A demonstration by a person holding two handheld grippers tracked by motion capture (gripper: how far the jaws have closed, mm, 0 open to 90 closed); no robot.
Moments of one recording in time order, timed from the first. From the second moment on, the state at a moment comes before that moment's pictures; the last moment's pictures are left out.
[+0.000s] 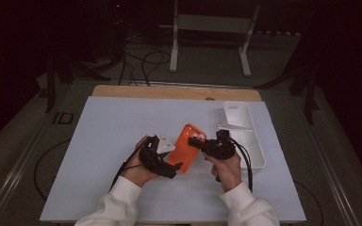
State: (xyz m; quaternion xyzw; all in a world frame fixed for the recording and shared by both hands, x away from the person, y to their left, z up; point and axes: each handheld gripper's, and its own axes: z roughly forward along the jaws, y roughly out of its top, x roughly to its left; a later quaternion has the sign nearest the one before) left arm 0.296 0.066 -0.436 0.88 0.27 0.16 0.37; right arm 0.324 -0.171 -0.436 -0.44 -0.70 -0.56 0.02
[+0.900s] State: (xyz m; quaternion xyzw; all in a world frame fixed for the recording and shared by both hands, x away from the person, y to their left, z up) left arm 0.300 0.084 -0.437 0.86 0.28 0.10 0.42; right arm 0.313 -0.181 -0.427 -0.39 -0.71 -0.59 0.02
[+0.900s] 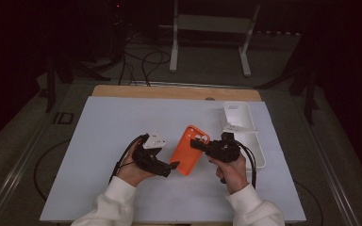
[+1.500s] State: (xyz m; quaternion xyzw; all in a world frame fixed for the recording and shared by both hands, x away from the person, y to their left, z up) left arm 0.296 0.081 -0.437 0.86 0.25 0.07 0.44; right arm 0.306 -0.186 -0.420 -0.36 -0.71 -0.60 0.02
